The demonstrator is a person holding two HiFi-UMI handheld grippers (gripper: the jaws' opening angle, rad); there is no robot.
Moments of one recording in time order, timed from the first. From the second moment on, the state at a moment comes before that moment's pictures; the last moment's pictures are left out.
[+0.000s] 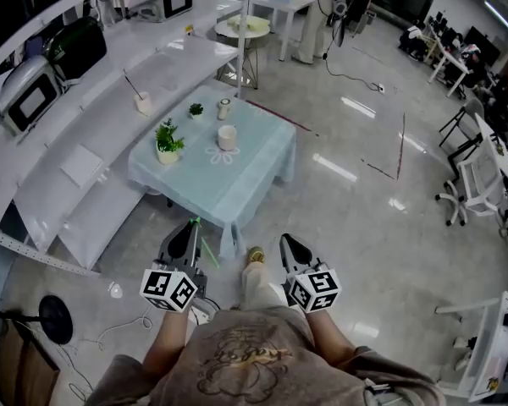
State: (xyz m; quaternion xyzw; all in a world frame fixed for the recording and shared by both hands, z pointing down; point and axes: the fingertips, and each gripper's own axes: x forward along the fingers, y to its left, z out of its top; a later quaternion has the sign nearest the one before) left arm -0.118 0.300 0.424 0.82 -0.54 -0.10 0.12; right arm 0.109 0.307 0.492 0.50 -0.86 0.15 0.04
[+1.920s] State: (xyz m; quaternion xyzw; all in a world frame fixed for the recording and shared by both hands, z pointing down) left arm -0.125 -0.135 0.412 0.80 -0.57 -0.12 0.10; right arm 0.111 -0.106 0.502 0.47 -0.86 0.16 0.05
